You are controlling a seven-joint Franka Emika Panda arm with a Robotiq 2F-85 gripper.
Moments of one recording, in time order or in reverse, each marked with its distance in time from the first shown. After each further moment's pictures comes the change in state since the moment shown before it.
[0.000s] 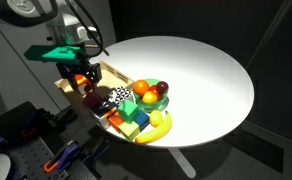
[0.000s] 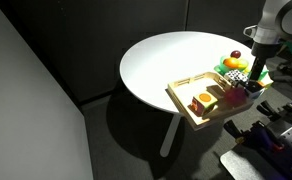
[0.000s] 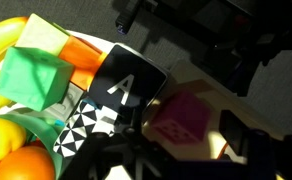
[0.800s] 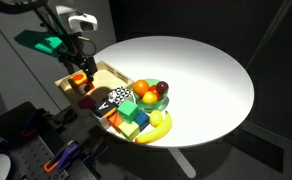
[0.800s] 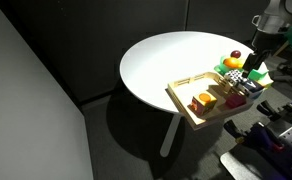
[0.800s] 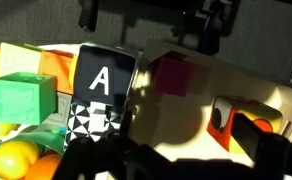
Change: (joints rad) arm 0.012 -0.099 0.005 0.001 0.195 -0.049 0.168
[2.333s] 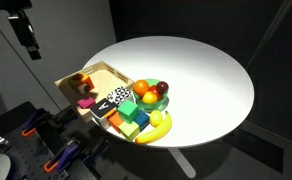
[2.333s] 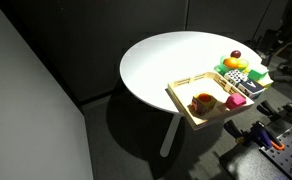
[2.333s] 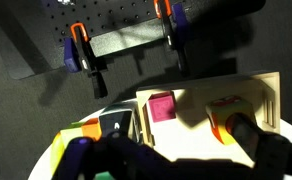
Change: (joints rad) arm 0.007 -0.435 0.187 0.000 0.000 -0.497 0.650
